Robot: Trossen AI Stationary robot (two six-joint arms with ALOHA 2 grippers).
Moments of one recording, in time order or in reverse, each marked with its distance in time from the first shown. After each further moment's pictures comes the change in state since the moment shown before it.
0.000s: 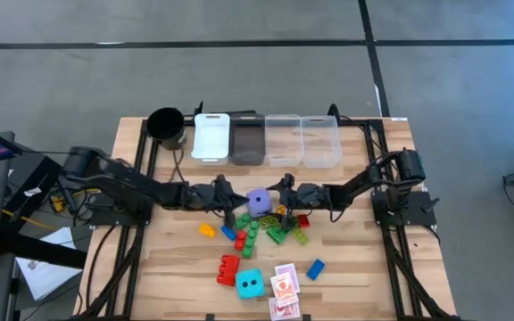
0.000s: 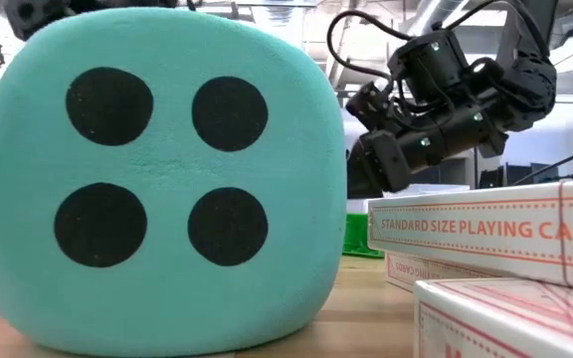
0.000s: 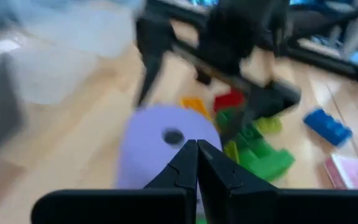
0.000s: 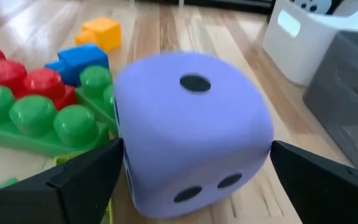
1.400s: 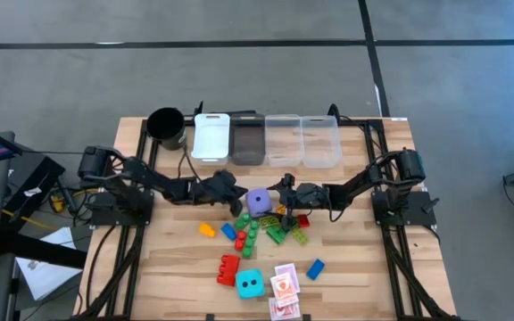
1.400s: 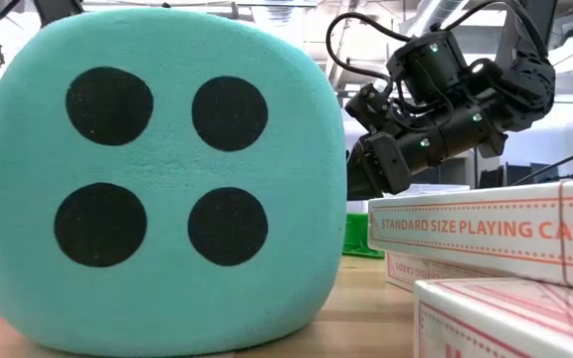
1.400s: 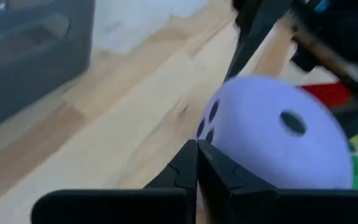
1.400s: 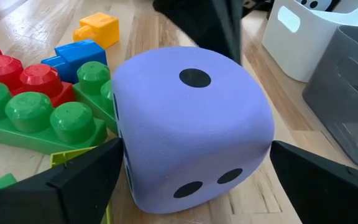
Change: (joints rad) left arm 0.137 0.191 0.000 0.064 0.019 -0.153; right arm -0.008 0.000 0.002 -0.005 0.000 -0.001
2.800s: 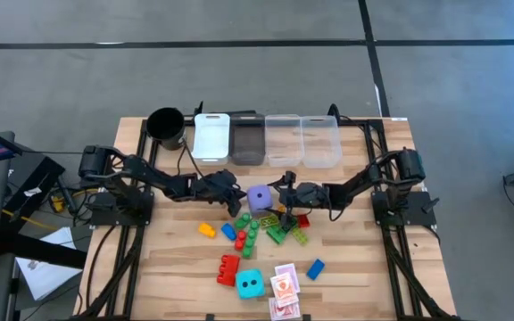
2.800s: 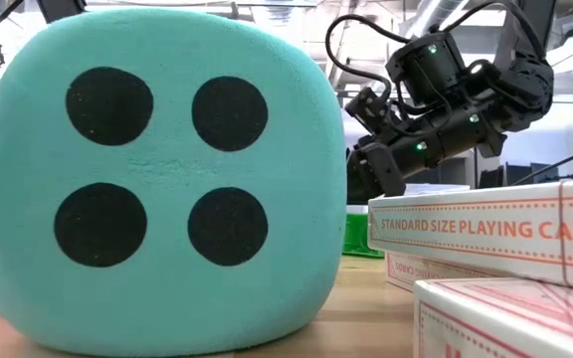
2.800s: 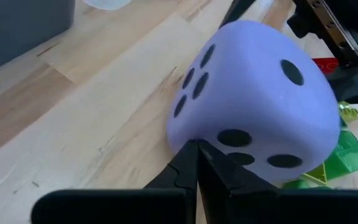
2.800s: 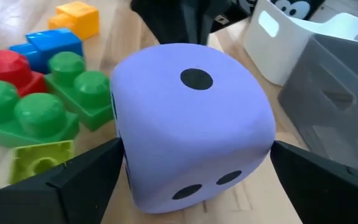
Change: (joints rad) left arm 0.040 -0.001 0.001 -0.090 0.161 -0.051; right arm -0.015 0.000 0.000 0.000 0.064 -0.075
